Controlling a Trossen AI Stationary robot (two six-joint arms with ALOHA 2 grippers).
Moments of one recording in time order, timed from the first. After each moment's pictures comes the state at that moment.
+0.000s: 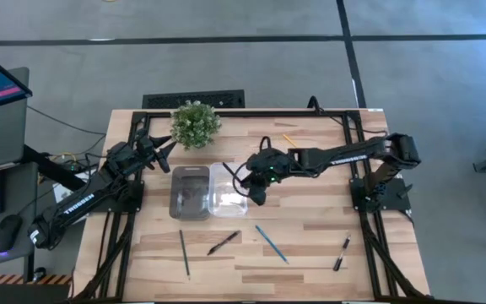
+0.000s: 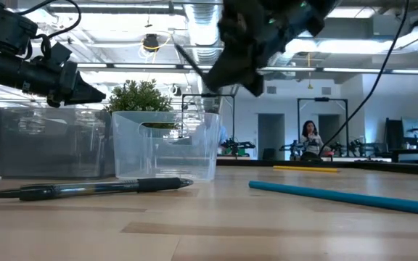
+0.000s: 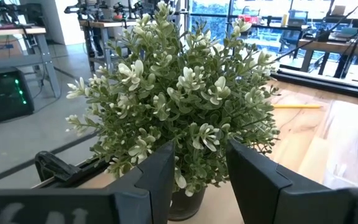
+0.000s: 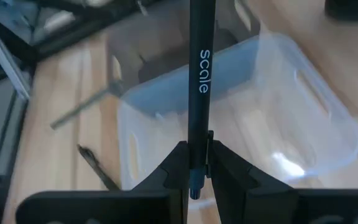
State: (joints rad) left arm 0.77 0.14 0.01 0.03 0.06 -0.02; right arm -0.02 1.67 1.10 -0.10 -0.11 0.33
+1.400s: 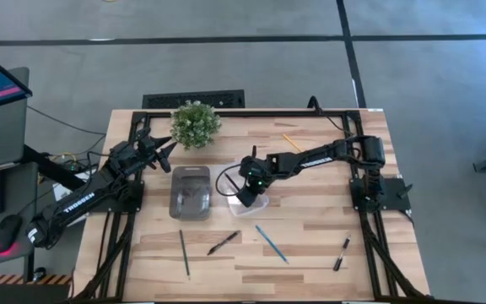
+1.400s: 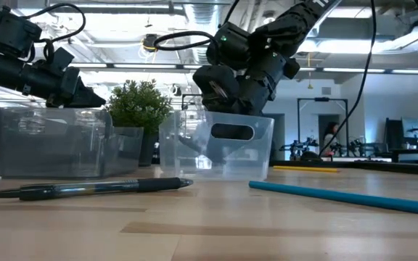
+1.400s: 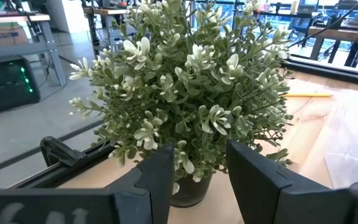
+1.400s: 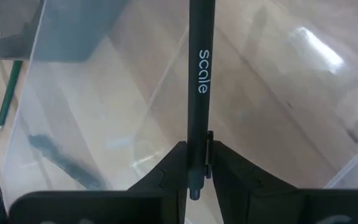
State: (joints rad) left arm 0.77 0.19 0.01 0.03 0.04 -0.02; right arm -0.06 1.97 1.21 -0.26 -0.29 0.66
